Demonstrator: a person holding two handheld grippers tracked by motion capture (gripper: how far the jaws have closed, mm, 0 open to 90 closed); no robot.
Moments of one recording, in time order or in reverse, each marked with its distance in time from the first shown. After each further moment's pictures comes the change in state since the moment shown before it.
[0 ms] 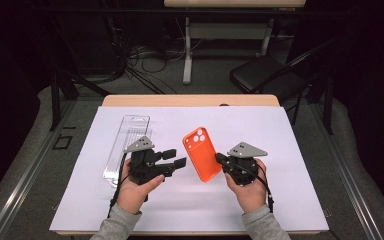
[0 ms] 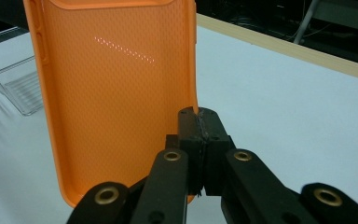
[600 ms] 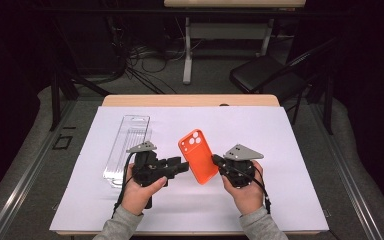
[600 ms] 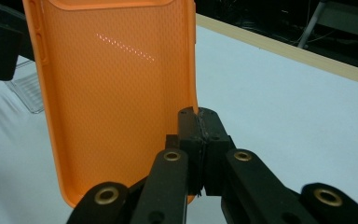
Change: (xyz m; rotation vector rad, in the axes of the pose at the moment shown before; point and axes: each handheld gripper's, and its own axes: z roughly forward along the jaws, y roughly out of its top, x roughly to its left) left arm 0.000 -0.011 0.007 0.038 -0.045 -0.149; right arm 0.010 0.000 0.001 -0.005 0.013 -0.026
